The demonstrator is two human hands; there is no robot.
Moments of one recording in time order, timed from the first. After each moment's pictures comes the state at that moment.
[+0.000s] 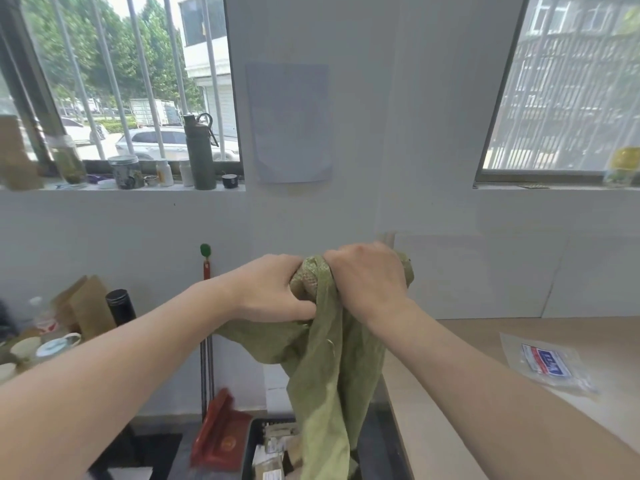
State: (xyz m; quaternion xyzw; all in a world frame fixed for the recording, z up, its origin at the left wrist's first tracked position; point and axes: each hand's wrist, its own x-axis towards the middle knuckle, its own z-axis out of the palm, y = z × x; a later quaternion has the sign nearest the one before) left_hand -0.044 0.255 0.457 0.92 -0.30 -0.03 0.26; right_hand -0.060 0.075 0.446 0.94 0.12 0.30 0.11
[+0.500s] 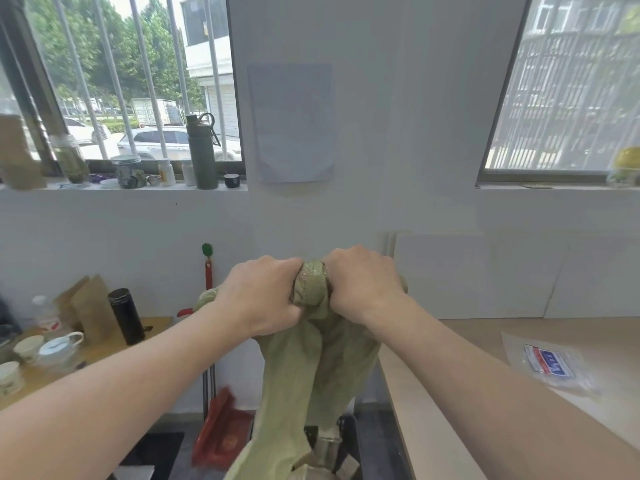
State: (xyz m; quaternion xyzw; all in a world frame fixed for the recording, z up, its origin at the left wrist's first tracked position) left_hand -0.037 0.260 0.425 0.94 -0.26 0.21 0.10; right_hand -0.059 0.084 0.449 0.98 0.09 0.19 0.01
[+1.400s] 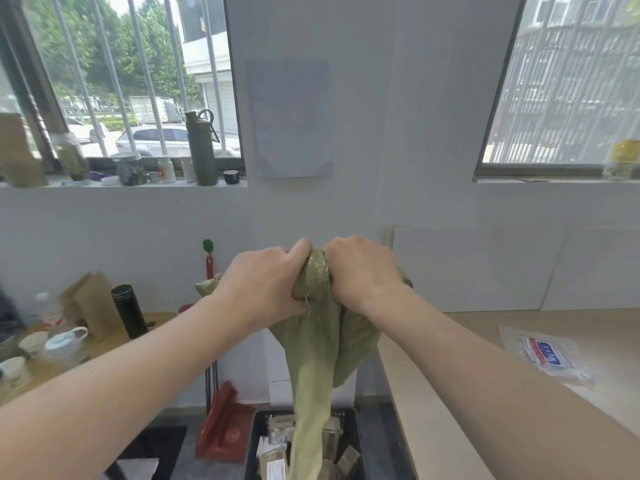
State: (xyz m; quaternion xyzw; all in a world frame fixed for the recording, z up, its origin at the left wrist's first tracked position) left_hand -0.053 0.256 0.436 0.92 -0.29 0.25 0.00; right_hand -0.066 0.084 0.450 0.97 0.10 0.21 0.01
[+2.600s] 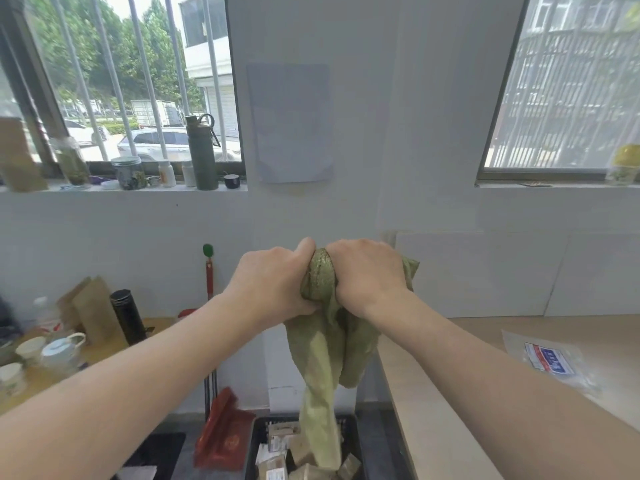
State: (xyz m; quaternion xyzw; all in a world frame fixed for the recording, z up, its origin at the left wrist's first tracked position) left_hand -0.045 0.241 0.445 0.94 -0.25 0.23 0.00; right_hand -0.068 0.083 0.459 0.97 0.09 0.24 0.02
